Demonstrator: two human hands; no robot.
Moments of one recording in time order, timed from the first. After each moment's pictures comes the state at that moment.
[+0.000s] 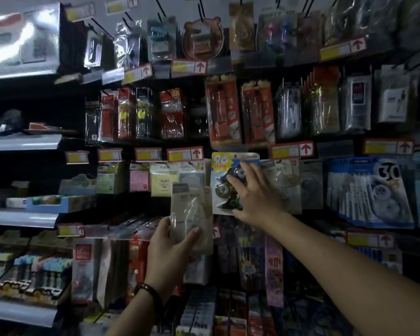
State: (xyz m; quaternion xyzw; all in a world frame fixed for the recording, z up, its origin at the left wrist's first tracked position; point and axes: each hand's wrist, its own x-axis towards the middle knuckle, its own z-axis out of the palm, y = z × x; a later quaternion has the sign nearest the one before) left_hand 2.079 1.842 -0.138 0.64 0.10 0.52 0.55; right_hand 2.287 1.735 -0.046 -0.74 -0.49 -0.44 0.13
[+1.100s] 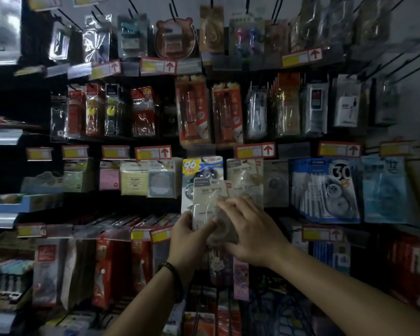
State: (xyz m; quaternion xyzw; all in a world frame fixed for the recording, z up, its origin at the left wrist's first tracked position) left_hand 2.171 1.774 -0.127 0.62 0.06 0.46 0.63; right_hand 2.291 1.641 -0.102 -0.67 -0.59 -0.41 0.19
